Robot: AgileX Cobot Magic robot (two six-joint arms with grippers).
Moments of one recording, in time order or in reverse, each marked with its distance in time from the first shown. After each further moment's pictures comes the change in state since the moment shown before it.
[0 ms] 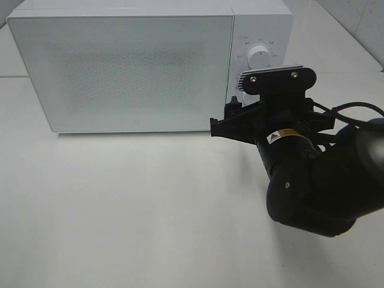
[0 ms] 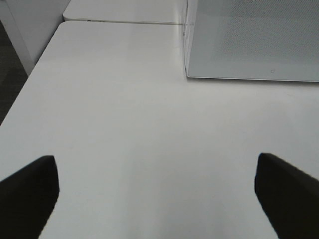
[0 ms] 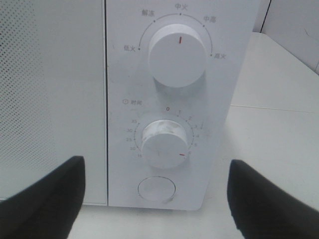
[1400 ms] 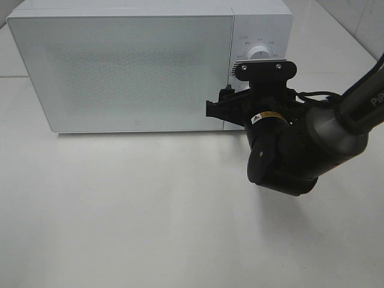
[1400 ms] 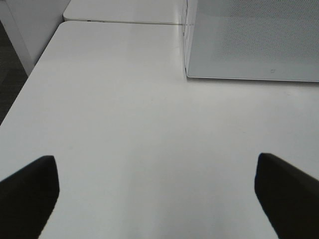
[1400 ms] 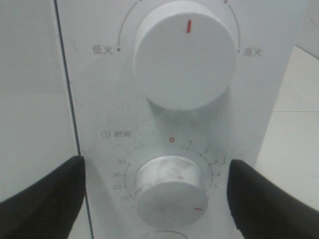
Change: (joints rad) left arm 0.000 0.000 0.000 0.000 0.000 0.000; right arm -0.142 0.174 -0.193 -0.128 0.032 0.082
